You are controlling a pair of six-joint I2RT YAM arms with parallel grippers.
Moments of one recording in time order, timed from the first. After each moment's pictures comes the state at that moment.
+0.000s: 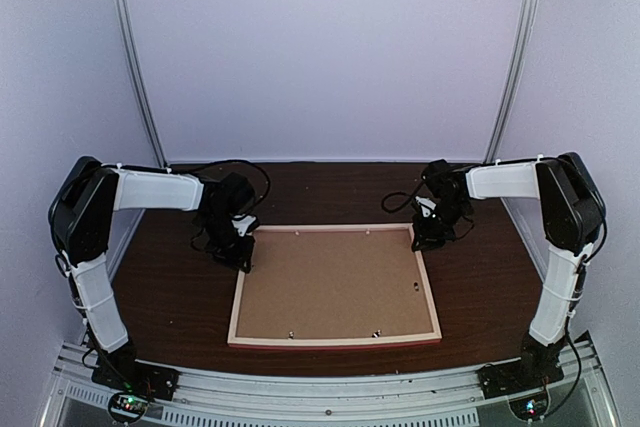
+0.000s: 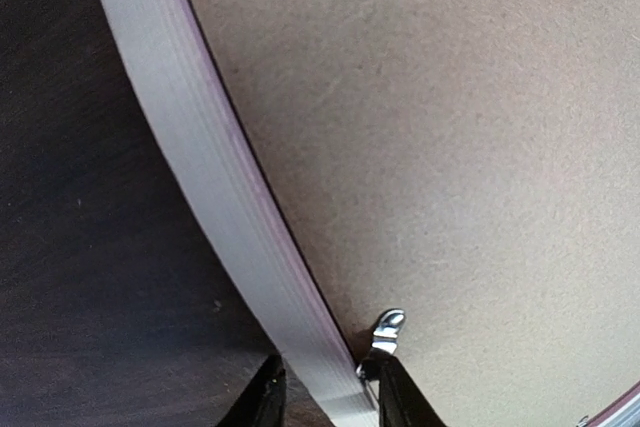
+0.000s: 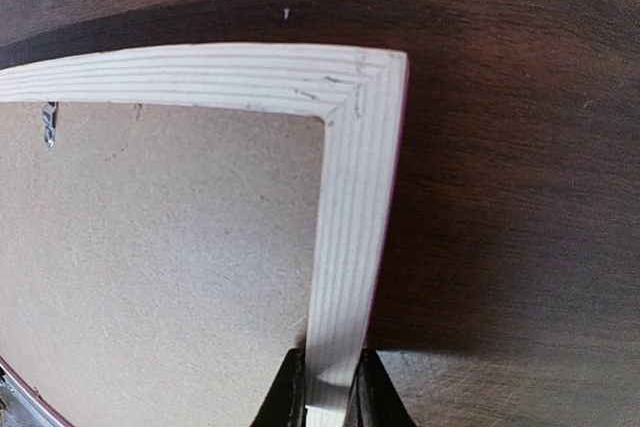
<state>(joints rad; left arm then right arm) -0.55 1.89 1.24 -0.79 0.09 -0.23 0.36 1.92 1.28 -0.68 -0.23 0.30</state>
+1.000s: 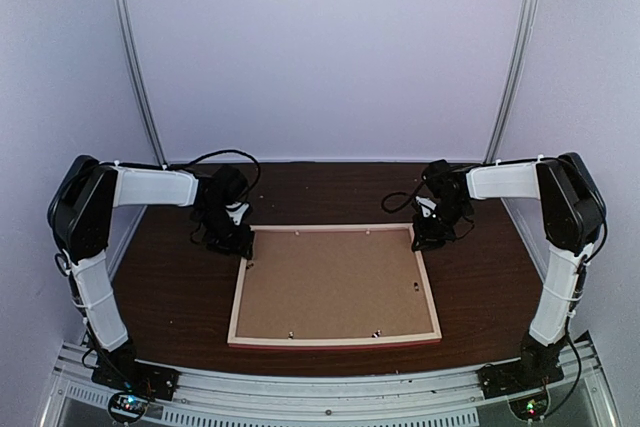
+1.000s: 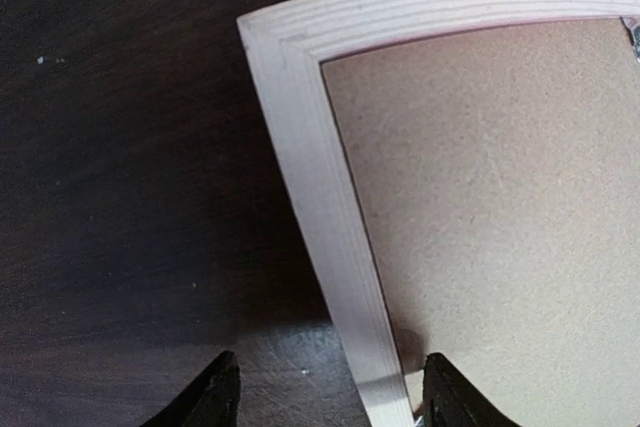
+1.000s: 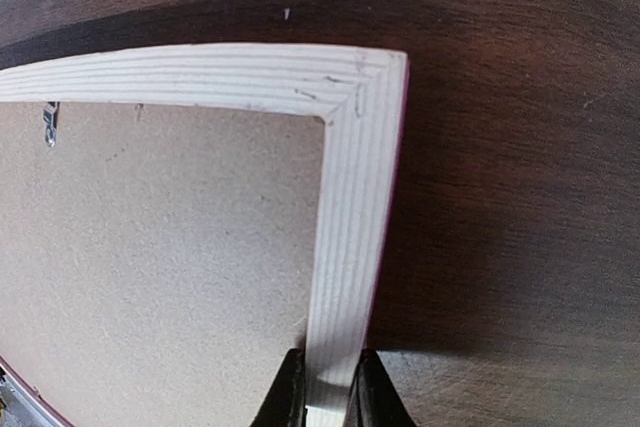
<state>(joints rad) -0.50 1.89 1.25 -0.69 0.06 -0.24 0.36 1.92 1.27 -0.67 -0.23 0.30</state>
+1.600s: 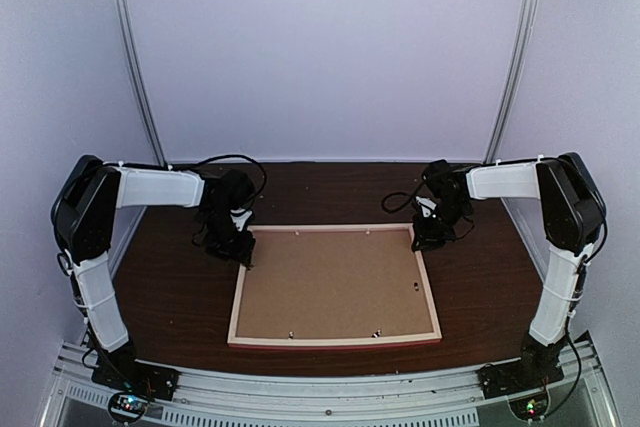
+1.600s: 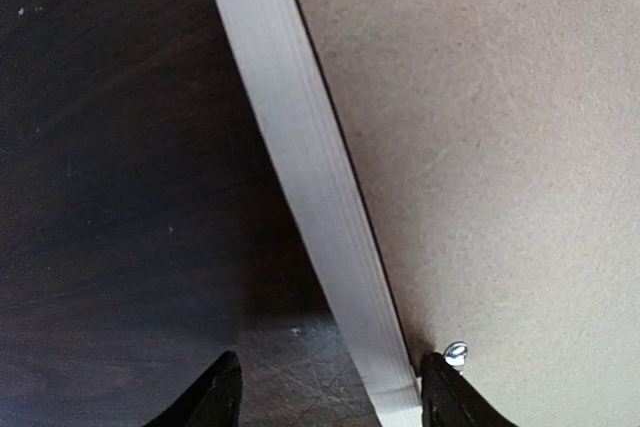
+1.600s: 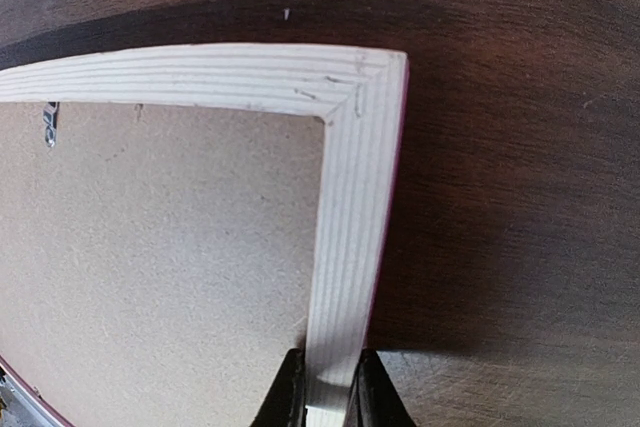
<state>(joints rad) -0.55 1.90 1.28 -0.79 -0.01 -0.24 0.36 1.92 1.27 -0.67 -0.23 0.30</state>
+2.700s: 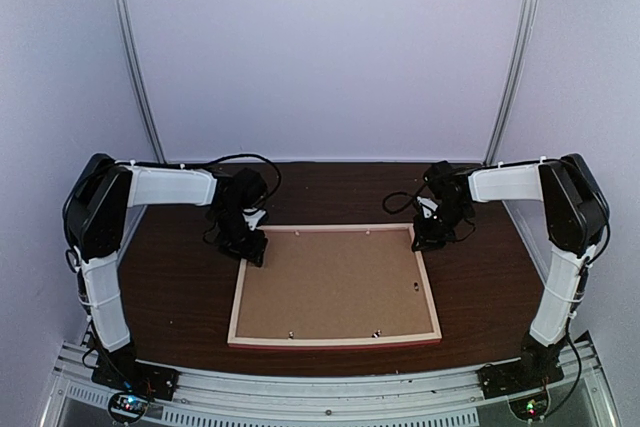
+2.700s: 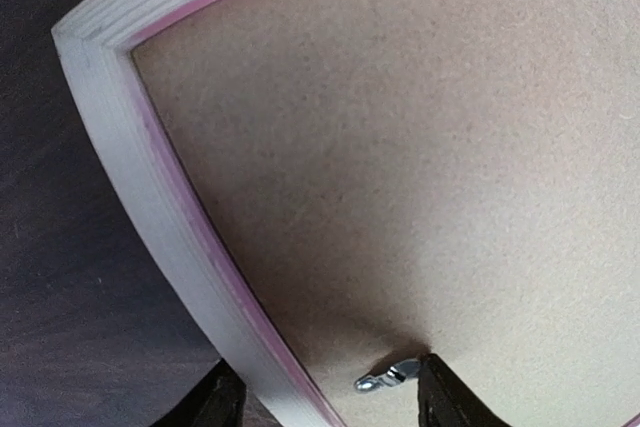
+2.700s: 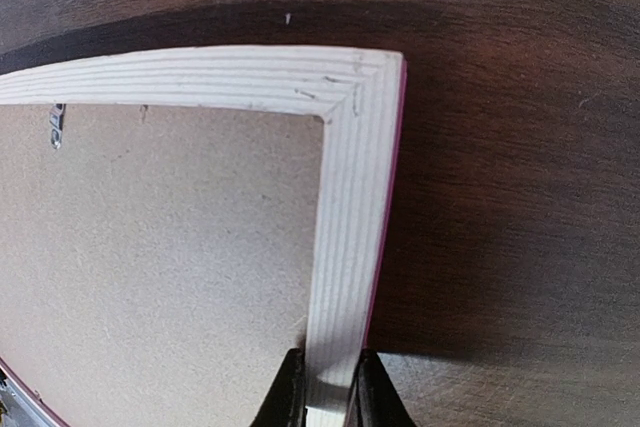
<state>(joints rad) -0.59 1.96 1.36 -0.81 0.03 -0.23 0.36 1.89 1.23 -0.62 -0.23 0.31</state>
